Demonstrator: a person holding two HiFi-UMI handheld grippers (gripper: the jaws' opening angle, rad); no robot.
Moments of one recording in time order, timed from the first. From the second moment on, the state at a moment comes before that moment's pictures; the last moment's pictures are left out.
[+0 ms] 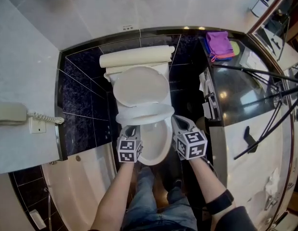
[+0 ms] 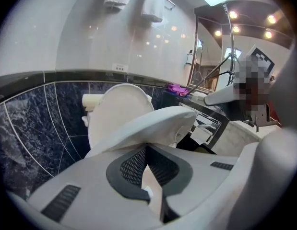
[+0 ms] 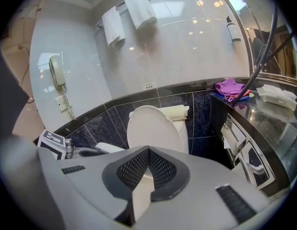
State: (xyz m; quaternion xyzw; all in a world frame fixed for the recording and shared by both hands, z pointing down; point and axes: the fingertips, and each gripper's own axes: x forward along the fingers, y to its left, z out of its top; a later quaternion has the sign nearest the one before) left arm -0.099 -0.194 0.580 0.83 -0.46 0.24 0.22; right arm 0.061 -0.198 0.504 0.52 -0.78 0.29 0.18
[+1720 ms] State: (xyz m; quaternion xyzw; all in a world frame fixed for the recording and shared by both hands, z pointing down) left arm -0.109 -0.214 0.455 0.83 -0.49 0.23 0.15; right arm 0.050 -0.174 0.441 0.48 -0.82 0.23 0.21
